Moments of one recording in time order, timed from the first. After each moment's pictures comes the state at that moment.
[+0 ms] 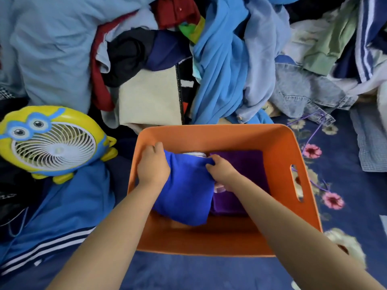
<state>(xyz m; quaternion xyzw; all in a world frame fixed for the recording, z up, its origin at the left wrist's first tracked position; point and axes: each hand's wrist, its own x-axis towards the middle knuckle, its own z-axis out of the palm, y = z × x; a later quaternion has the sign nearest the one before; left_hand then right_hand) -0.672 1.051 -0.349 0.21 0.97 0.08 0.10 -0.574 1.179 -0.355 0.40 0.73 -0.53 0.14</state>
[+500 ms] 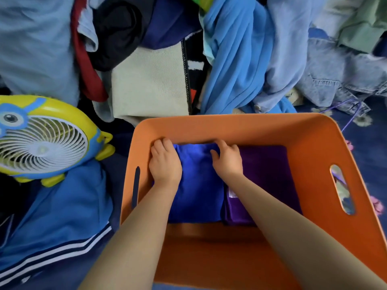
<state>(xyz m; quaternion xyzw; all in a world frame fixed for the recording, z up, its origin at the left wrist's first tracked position) -0.699 1.068 -0.424 0.29 0.96 0.06 0.01 -0.615 1.184 -0.426 0.37 0.86 -0.34 -0.02</state>
